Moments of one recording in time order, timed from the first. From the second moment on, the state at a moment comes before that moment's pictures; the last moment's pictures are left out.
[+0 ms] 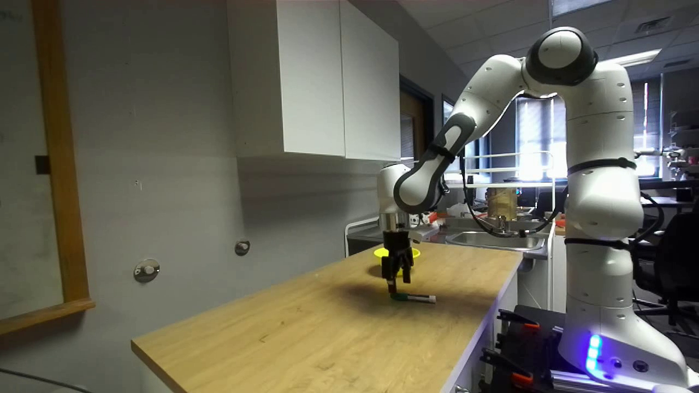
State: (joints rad) arm 0.07 0.01 0.11 -2.52 0.02 2.49 0.13
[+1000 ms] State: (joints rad) arm 0.07 0.07 0.10 -2.66 0.01 2.68 0.11
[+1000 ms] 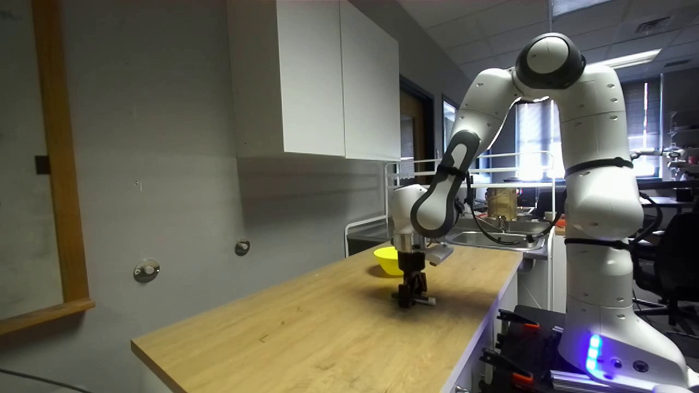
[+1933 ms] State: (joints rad) arm 0.06 -0.09 0.08 -2.66 -0.18 2.51 0.19
